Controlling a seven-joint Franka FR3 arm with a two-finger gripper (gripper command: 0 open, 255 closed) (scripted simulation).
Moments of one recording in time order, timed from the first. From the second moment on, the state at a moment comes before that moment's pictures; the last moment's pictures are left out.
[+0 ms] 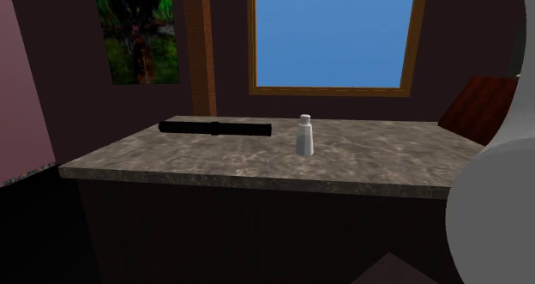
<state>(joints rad) -0.48 0.39 -1.23 -1.37 0.32 1.57 -2.50</state>
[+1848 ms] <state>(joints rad) -0.46 0.45 -1.19 -1.71 0.40 1.92 -2.57</state>
